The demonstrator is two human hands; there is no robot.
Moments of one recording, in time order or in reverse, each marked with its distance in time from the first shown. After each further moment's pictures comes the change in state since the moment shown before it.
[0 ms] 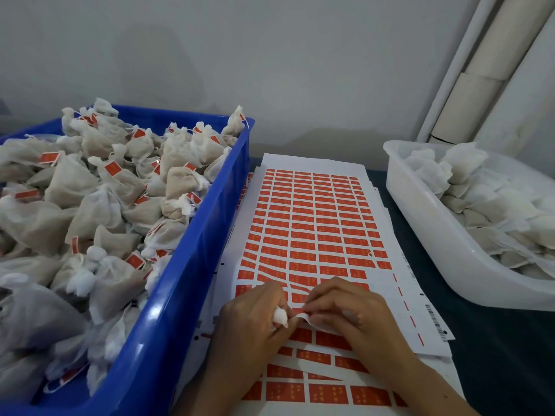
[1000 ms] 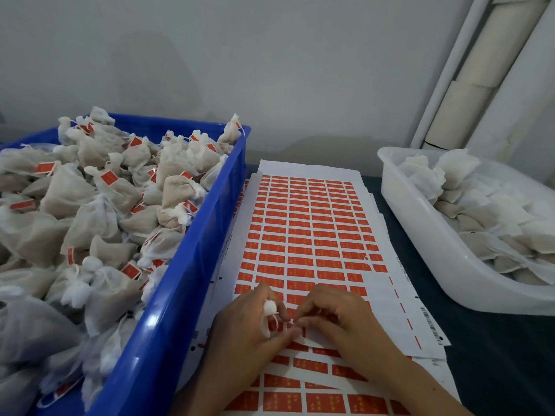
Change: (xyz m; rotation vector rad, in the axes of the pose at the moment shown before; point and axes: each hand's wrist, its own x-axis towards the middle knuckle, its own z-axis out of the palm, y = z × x) left_hand 0.002 -0.007 -0.006 -0.009 -0.218 -0.252; right_hand 0.015 0.013 0.011 -0.024 -0.098 0.055
